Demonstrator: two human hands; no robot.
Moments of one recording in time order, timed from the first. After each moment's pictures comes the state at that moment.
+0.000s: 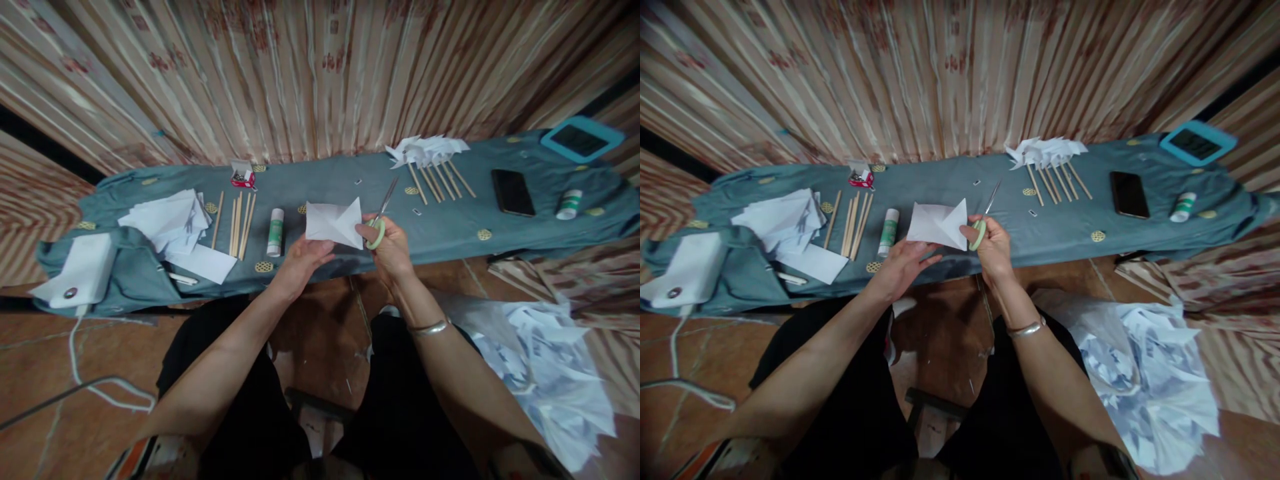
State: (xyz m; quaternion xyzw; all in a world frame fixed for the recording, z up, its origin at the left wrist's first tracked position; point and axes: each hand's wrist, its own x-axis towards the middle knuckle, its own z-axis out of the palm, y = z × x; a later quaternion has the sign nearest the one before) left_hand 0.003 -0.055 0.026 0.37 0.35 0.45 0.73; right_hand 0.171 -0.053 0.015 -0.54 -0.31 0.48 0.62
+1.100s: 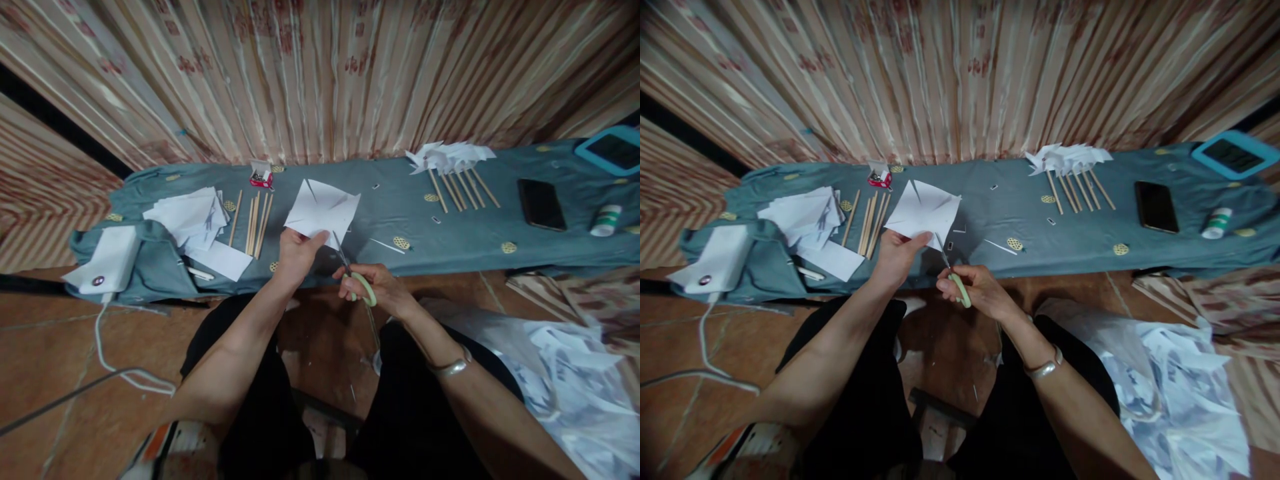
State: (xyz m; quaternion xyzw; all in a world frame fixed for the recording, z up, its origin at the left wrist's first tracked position) left_hand -0.010 -0.024 0.019 0.45 0.44 0.57 0.53; right_hand 0.150 -0.097 0.021 -0.47 -0.47 0.67 0.34
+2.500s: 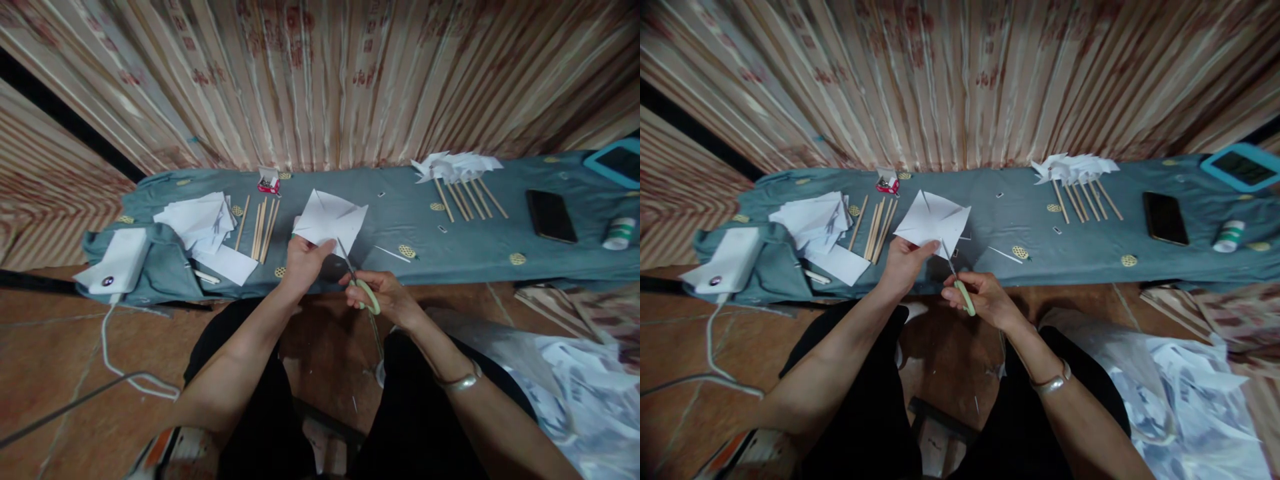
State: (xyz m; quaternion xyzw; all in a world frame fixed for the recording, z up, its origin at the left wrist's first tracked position) left_hand -0.008 -0.027 0.022 0.46 0.44 0.56 0.53; right_hand 0.149 -0.094 0.015 -0.47 -0.45 0.67 0.35
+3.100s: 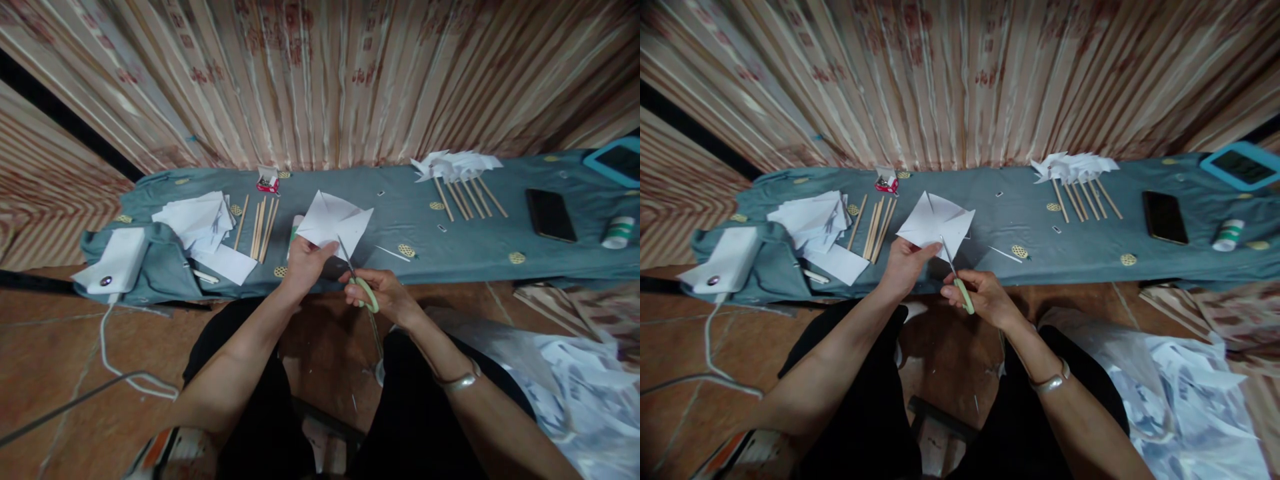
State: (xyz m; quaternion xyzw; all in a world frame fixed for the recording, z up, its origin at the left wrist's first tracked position) left_hand -0.006 -0.033 0.027 0.46 0.45 0.54 0.54; right_hand 0.147 -0.094 0.016 -0.48 -0.45 0.66 0.36
